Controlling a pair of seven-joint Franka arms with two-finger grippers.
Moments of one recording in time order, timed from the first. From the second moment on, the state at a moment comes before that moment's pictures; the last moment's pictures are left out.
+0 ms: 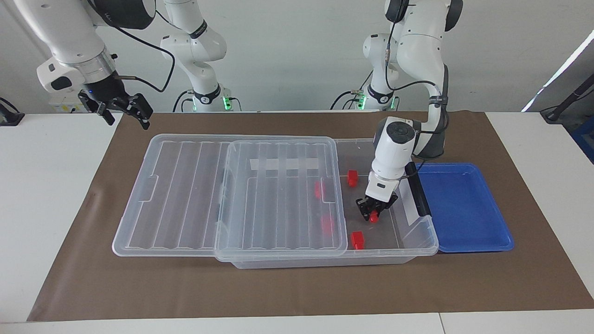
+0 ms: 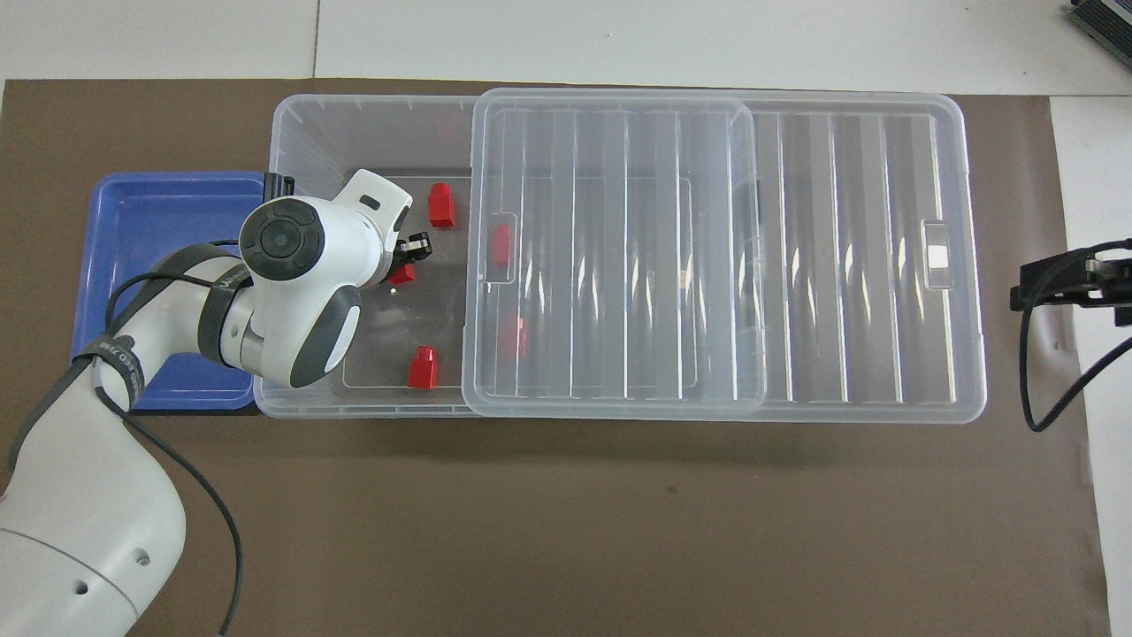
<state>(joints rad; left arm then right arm) -0.20 0.40 -0.16 -1.90 0.16 2.50 -0.65 0.06 -0.03 -0.12 -1.60 -0.02 1.54 0.11</state>
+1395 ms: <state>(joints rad) -0.21 0.28 -0.16 -1.77 0.23 2.15 -0.83 0.03 -0.03 -0.13 -1.61 -0.02 1.59 -0.02</state>
